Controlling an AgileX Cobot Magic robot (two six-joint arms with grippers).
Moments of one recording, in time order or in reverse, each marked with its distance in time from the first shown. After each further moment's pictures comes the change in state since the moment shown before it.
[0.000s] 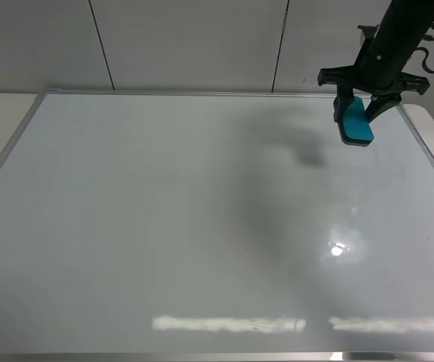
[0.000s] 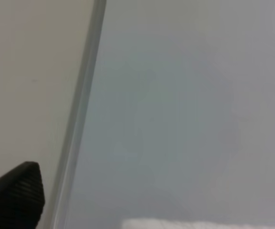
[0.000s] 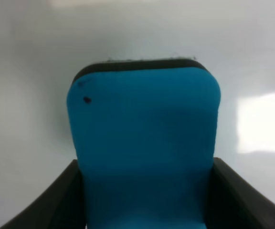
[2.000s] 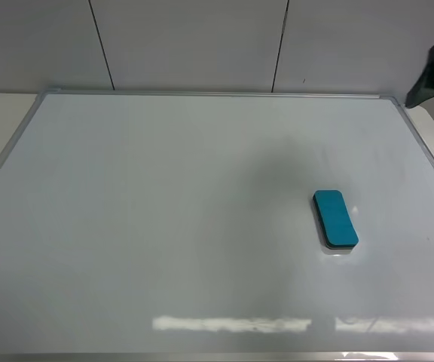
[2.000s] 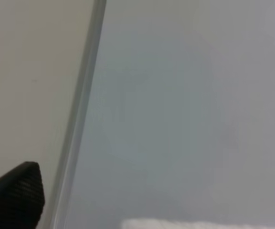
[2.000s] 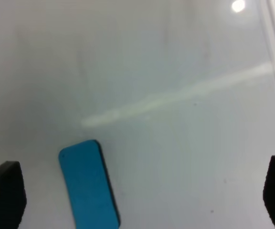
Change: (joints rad) left arm 0.000 0.000 0.000 0.000 0.000 0.000; right arm -0.121 -0.898 0.592 -0.056 -0.135 0.148
